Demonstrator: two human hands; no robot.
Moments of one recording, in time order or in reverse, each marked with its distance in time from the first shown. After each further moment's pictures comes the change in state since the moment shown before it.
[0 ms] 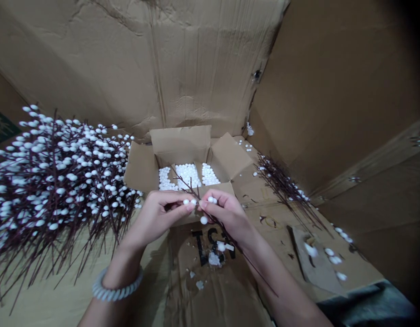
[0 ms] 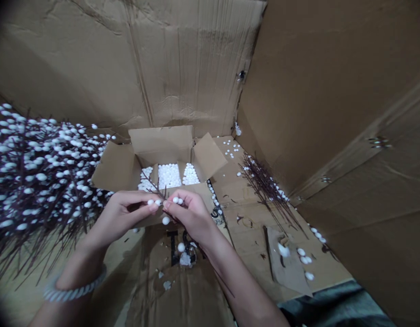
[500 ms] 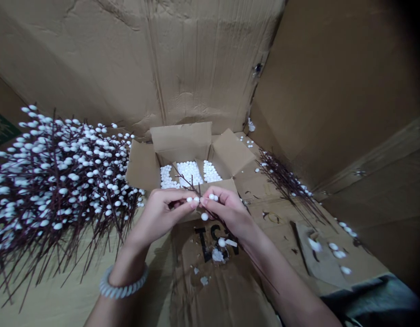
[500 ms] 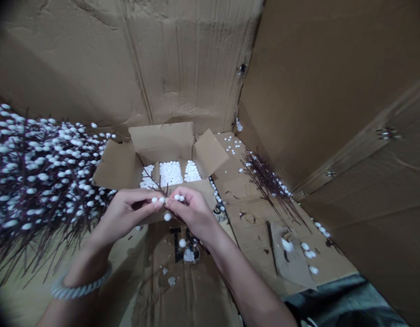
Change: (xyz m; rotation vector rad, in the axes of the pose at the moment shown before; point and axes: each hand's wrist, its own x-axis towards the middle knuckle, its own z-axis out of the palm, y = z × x) left_hand 0.000 -0.002 0.001 0.053 -0.005 0.008; right_hand -0.001 0.003 0.002 -0.053 0.016 -0.037
